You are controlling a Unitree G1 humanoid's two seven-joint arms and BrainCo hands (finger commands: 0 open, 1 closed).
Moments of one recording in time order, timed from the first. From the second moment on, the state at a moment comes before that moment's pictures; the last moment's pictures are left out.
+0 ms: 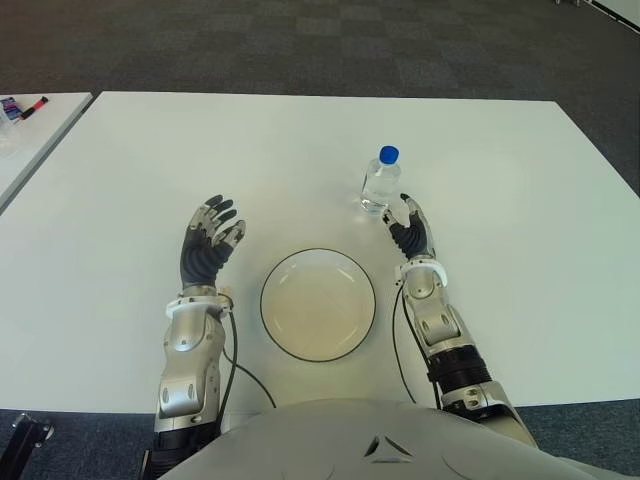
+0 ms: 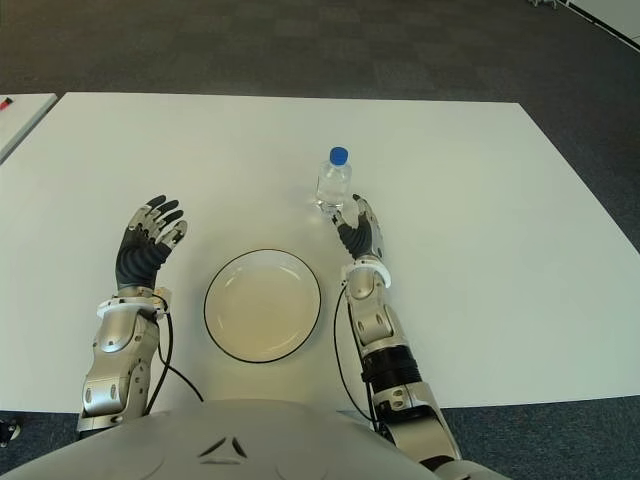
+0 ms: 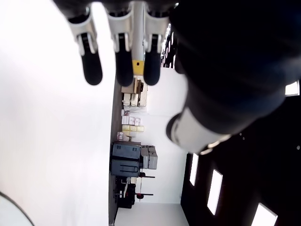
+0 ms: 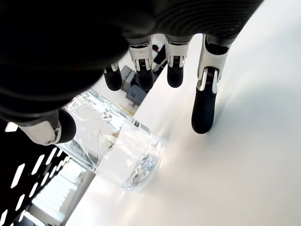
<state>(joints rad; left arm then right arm) 0.32 -0.05 0.07 -0.31 -0.06 0.07 0.05 -0.10 -0.07 0.17 0.23 -0.46 0.20 -0.30</state>
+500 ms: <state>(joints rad) 0.32 -0.05 0.08 -0.30 -0.07 0.06 0.05 -0.12 -0.07 0.17 0.27 -0.46 0.17 -0.32</state>
